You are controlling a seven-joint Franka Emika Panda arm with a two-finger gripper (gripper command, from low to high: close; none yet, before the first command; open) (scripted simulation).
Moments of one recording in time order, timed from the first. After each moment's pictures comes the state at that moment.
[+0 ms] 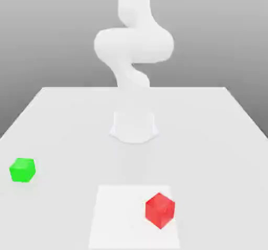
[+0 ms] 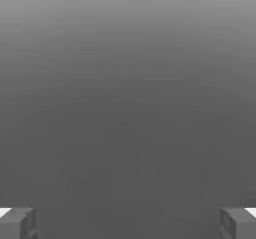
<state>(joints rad) -0.03 -0.71 0.04 -2.34 0.00 2.35 0.89</state>
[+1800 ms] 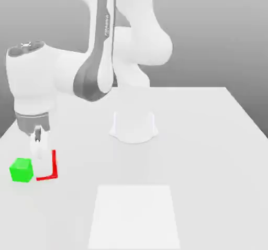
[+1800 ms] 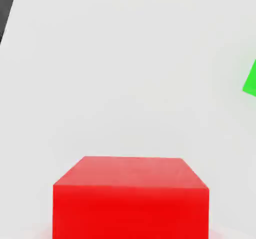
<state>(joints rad) -0.65 -0.01 -0.08 -2.68 -0.03 2.67 1.51</state>
